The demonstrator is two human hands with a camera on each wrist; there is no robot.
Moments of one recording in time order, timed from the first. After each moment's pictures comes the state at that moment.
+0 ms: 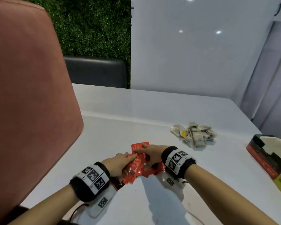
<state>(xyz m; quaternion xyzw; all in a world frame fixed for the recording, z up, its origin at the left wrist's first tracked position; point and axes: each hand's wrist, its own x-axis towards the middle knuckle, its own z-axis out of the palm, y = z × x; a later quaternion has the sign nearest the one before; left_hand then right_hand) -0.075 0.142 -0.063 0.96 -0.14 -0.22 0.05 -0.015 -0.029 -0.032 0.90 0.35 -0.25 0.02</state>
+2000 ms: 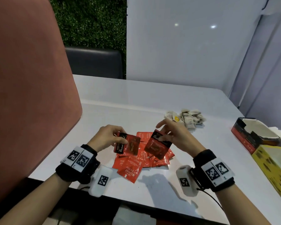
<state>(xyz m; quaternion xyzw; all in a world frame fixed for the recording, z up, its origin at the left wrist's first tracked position) -0.135 0.140 -0.006 0.90 -0.02 -0.01 0.43 -0.101 -0.117 0.001 0.88 0.27 -0.01 -0.39</state>
